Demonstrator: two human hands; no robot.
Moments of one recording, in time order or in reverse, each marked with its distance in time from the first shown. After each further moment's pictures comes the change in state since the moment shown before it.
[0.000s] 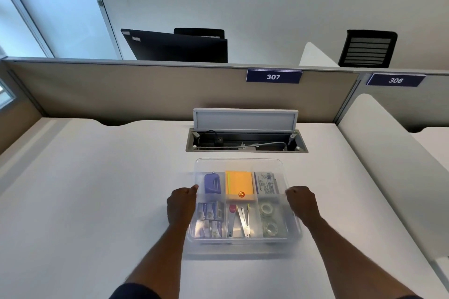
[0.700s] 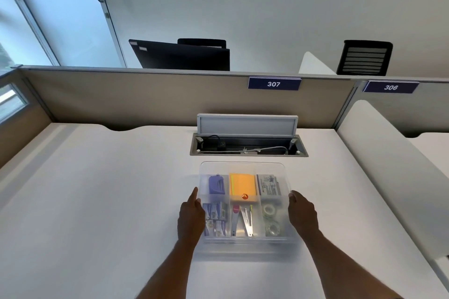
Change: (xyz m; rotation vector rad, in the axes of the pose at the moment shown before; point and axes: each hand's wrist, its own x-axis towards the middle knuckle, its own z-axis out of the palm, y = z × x) left_hand -0.035 -0.018 0.005 -0.002 -0.027 0.147; right_hand -0.027 0.012 0.018 -0.113 0.117 -0.010
